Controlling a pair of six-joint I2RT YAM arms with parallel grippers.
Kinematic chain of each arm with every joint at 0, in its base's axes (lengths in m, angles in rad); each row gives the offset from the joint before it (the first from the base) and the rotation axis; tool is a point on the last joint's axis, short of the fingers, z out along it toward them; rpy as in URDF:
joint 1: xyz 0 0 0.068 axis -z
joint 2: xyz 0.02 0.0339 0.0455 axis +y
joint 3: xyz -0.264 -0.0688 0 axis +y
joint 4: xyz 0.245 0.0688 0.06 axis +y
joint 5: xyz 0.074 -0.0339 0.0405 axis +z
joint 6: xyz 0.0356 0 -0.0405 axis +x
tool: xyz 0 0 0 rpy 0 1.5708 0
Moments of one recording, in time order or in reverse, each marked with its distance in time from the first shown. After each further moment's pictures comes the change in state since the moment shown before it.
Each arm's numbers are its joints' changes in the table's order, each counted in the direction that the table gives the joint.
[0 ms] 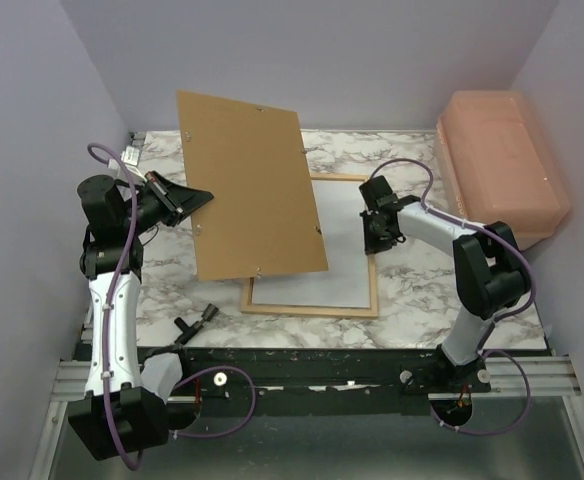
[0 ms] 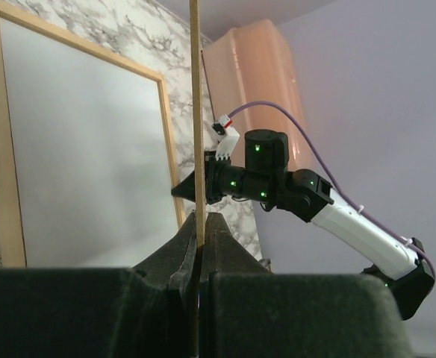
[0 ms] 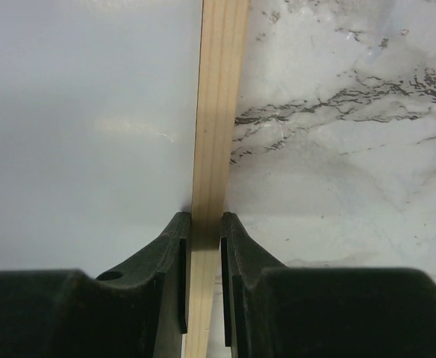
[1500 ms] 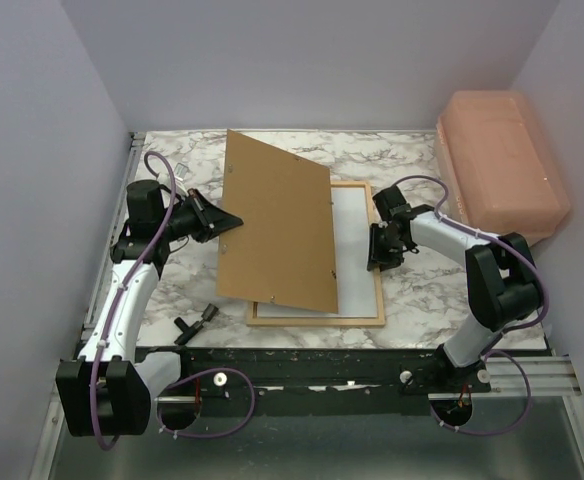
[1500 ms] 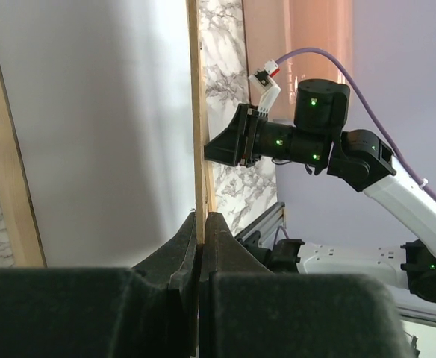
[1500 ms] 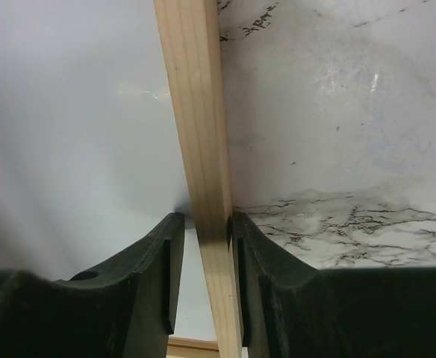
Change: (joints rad) left arm 0.232 0.119 0.098 0.058 0.068 0.098; right arm 0.046 -0.105 0.135 0.050 0.161 0.117
